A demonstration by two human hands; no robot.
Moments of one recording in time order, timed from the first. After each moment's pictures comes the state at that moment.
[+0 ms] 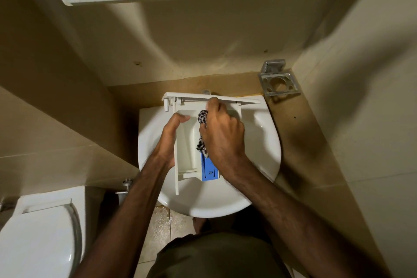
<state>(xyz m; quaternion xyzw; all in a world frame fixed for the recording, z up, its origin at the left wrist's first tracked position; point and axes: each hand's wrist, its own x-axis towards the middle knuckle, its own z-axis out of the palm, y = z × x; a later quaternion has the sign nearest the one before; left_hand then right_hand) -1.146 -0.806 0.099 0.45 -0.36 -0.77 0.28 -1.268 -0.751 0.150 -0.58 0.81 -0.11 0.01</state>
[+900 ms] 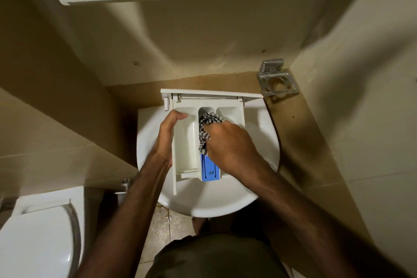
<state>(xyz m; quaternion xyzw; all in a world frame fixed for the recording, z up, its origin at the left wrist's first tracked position) -1.149 -0.805 0.101 0.45 -0.41 -0.73 0.31 -1.284 -0.729 0.160 -0.64 0.75 -0.07 0.17</state>
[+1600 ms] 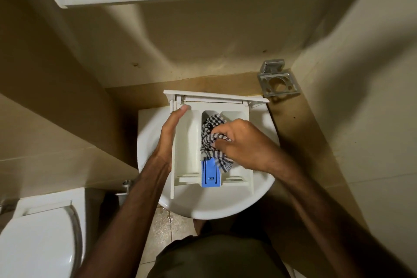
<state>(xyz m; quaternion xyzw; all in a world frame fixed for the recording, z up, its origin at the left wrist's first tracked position) -1.149 -0.810 0.097 0.46 -0.43 -0.71 0.33 -1.322 -0.717 0.187 -0.58 0.69 -0.19 0.38</state>
